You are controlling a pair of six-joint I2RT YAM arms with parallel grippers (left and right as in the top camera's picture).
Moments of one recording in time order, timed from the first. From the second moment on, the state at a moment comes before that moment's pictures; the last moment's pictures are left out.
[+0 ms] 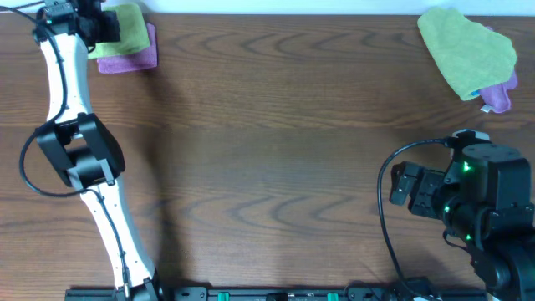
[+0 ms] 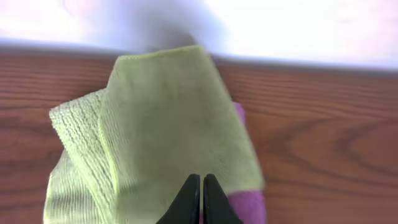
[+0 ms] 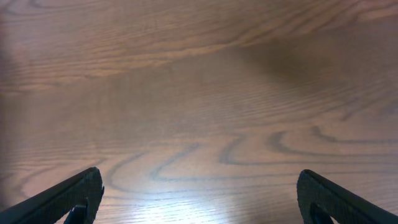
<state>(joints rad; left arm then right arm) 0.29 2.55 2.51 -0.80 0.35 0.15 0.17 0.89 1.31 -1.32 0.09 0.38</state>
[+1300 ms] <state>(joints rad) 0.02 1.67 2.54 -1.53 0.26 0.21 0.17 0.57 1.37 -1.54 0.47 0.26</state>
